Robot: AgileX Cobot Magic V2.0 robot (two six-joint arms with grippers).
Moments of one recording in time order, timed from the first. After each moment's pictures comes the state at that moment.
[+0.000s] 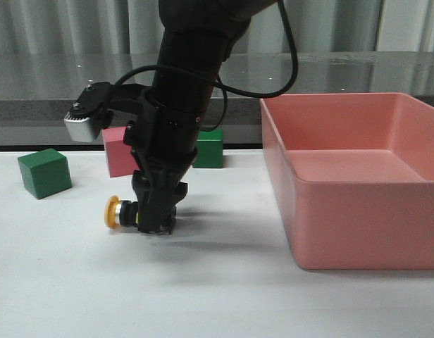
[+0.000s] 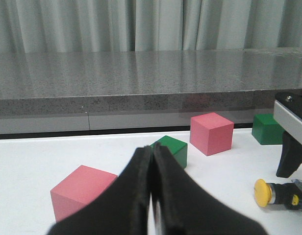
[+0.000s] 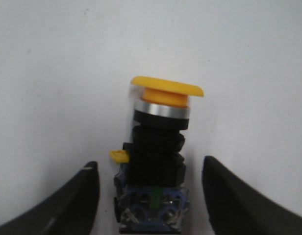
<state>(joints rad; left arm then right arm) -0.08 0.00 0.00 0.03 0.08 0.00 0.71 2.21 -1.77 0.17 0.84 -1.02</state>
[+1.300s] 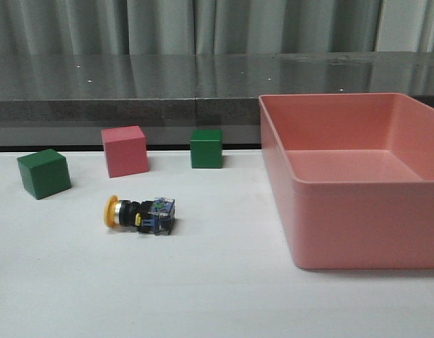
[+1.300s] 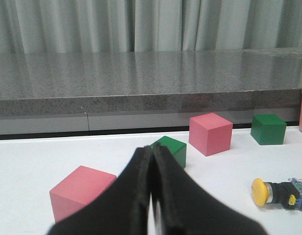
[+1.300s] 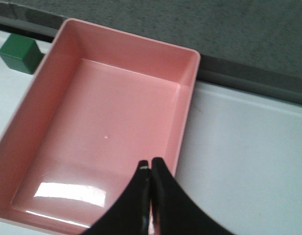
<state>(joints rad) -0.08 0.00 0.00 0.03 0.08 0.00 -0.05 1.12 -1.24 0.13 0.90 -0.31</state>
